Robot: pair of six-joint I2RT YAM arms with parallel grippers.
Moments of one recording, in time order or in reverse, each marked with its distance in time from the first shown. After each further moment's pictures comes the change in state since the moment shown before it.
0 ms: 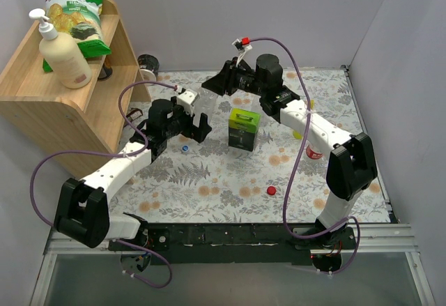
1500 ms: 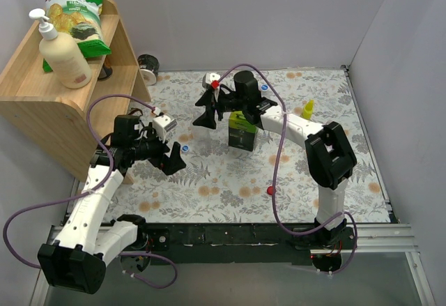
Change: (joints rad) left arm 0.221 -0.360 0.047 -0.827 0.333 0.254; right arm 0.059 0.168 -0.027 -0.023 -0.298 -0.689
